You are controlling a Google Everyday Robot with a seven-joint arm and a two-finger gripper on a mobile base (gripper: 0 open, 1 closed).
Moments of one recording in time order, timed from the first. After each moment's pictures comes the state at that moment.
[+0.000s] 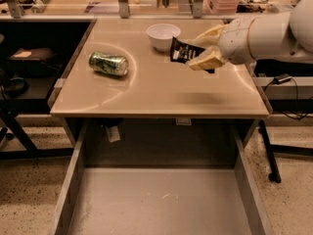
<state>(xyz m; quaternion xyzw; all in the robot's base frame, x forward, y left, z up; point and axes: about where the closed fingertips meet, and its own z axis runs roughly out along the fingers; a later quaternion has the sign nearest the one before) 0.624 -0.127 0.947 -0.58 0.62 0.02 0.52</state>
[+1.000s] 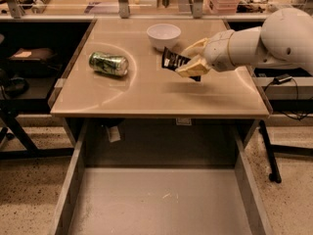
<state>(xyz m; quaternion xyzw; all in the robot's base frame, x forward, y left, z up) 0.667 -0.109 0.893 -0.55 0.66 0.08 0.51</state>
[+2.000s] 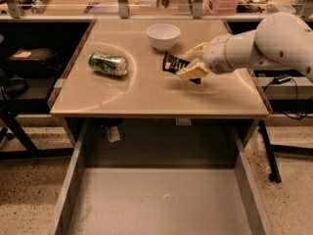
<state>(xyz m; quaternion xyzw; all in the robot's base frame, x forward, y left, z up) 0.676 -0.110 0.876 -0.55 0.68 0.07 0.49</state>
